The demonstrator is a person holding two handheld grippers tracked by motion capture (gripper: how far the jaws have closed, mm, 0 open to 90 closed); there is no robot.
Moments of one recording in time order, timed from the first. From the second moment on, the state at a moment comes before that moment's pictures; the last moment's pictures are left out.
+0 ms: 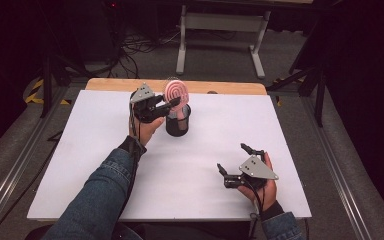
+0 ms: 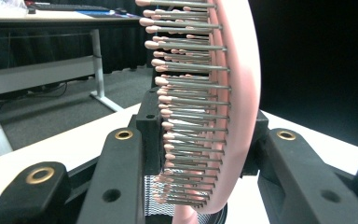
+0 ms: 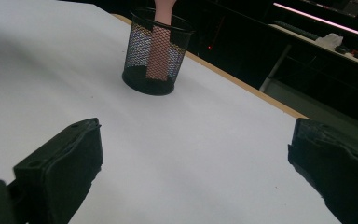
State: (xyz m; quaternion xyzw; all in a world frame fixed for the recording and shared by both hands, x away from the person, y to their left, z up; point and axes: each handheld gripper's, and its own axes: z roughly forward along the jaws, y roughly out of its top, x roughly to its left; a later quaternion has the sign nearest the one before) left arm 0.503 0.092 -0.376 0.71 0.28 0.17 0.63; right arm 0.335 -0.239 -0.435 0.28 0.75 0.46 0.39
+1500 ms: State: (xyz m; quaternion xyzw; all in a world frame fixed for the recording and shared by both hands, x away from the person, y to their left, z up) left arm 0.509 0.120 -0.390 0.70 0.33 0.17 0.62; right arm 0.337 -0.235 -0.438 0.27 0.76 0.45 0.38
